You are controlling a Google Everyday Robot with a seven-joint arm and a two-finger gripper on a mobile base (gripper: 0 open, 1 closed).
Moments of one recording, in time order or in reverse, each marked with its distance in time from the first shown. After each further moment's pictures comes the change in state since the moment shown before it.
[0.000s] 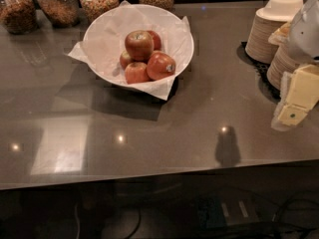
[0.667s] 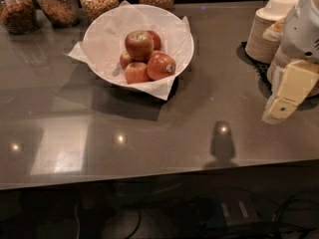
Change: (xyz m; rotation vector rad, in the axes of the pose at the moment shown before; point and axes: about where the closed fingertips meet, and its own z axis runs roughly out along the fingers) arm -0.011 -0.012 0.005 0.018 -0.042 0.002
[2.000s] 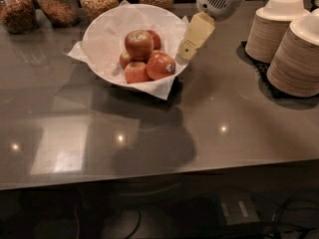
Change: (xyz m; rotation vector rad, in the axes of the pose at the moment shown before) arm -0.138 -0.106 0.061 0.000 -0.116 0.220
